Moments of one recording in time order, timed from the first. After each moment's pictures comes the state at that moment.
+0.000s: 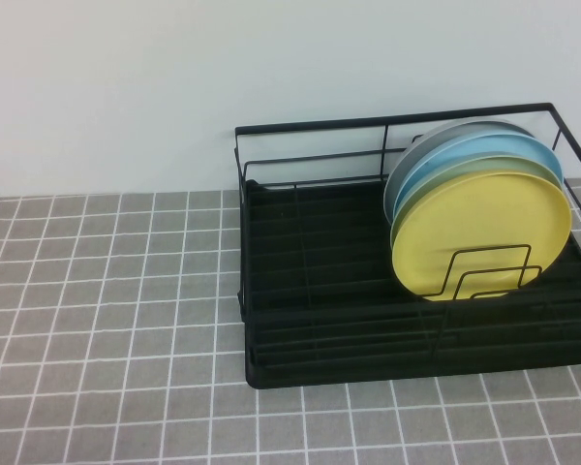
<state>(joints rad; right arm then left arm) 0.10 0.18 -0.24 0.32 0.50 -0.72 0.01 -0.03 0.04 -0.10 0.31 -0.04</state>
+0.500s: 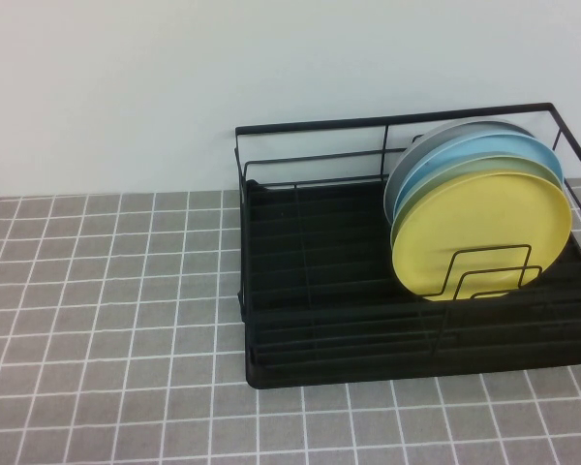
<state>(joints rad) 0.10 0.18 -0.24 0.32 0.50 -0.72 0.00 -0.03 0.04 -0.10 0.31 -0.04</state>
